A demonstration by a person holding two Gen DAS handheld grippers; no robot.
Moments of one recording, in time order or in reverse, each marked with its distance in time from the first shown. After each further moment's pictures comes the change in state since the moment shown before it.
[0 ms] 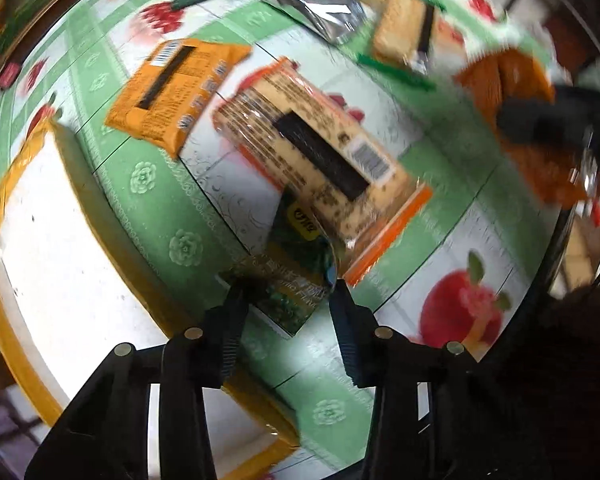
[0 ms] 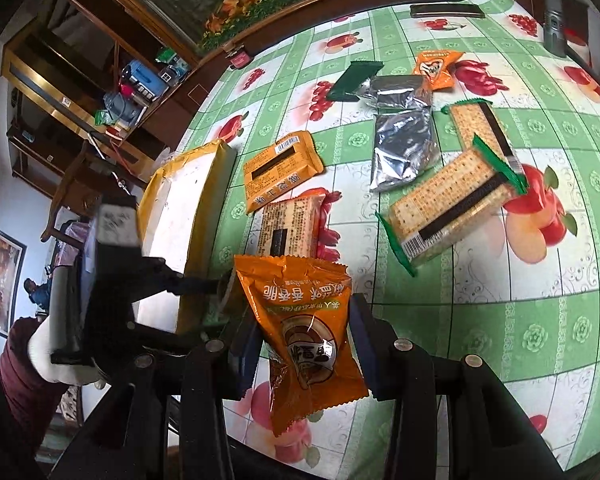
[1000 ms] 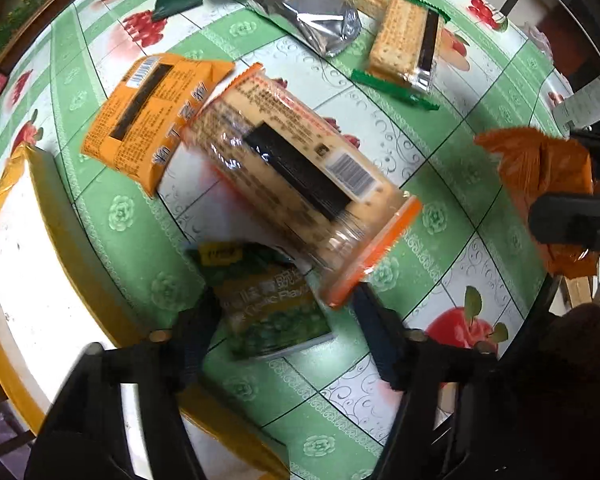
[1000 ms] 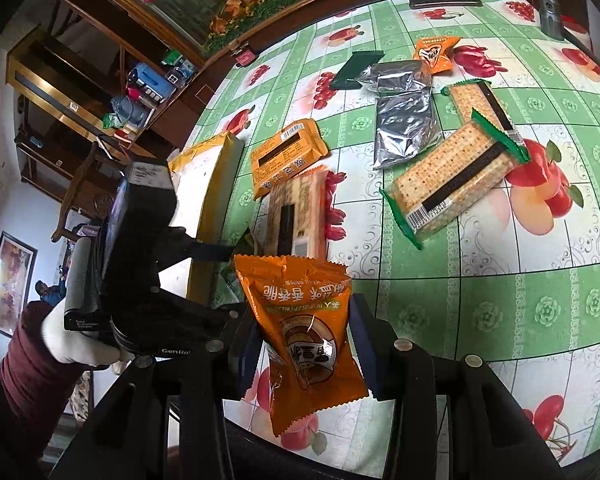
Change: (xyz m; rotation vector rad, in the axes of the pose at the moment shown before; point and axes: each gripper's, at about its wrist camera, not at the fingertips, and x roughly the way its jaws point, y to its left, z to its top) left arm 0.012 0.000 0.023 0.035 -0.009 -0.012; right arm 0.000 -0.007 -0.015 0.010 0.002 0.050
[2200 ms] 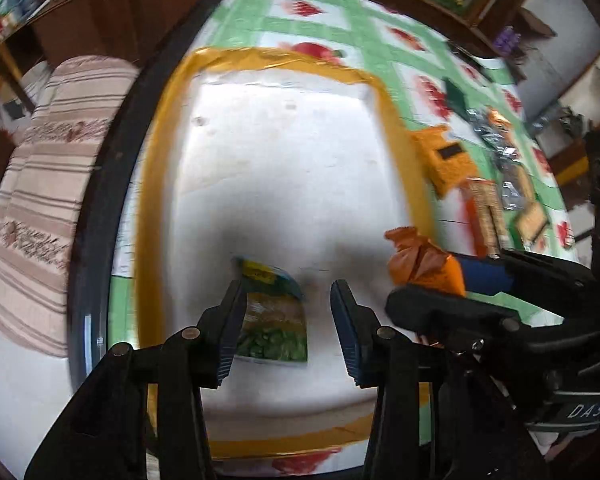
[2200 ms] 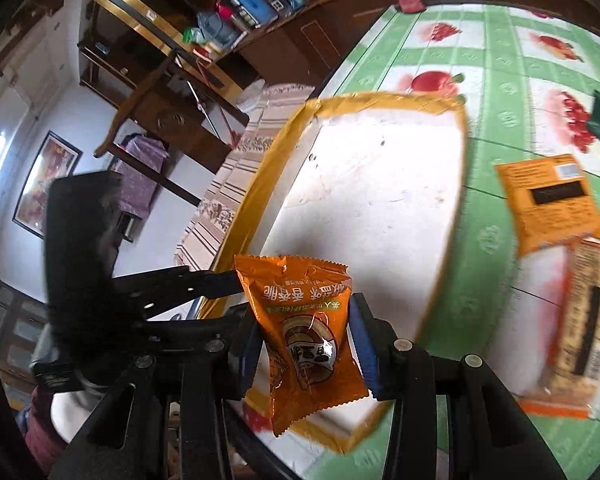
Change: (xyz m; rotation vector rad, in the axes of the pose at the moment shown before) left arm -0.060 0.149 -0.155 -0.753 -0.238 0.035; right arm 0.143 0.190 0.044 -0.302 0.191 0.165
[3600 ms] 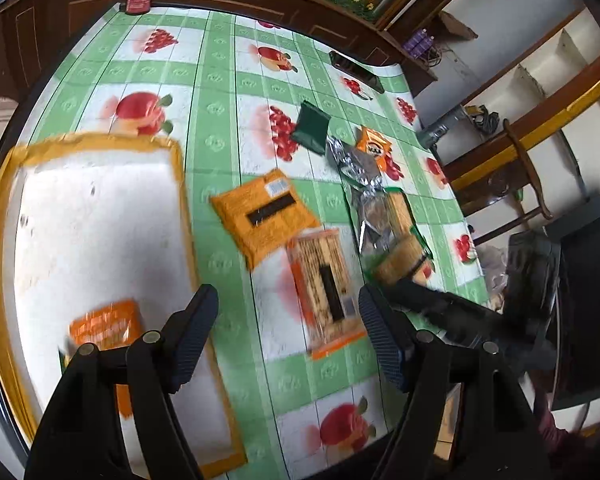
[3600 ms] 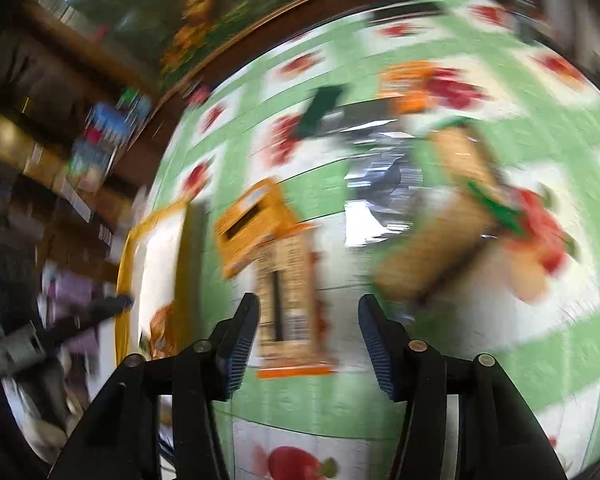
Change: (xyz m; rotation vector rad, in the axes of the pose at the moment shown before) left arm -0.015 -0.121 0.070 0.106 -0.010 -0.336; right arm -0.143 -0.158 -0.056 0.392 -0.220 -0.265
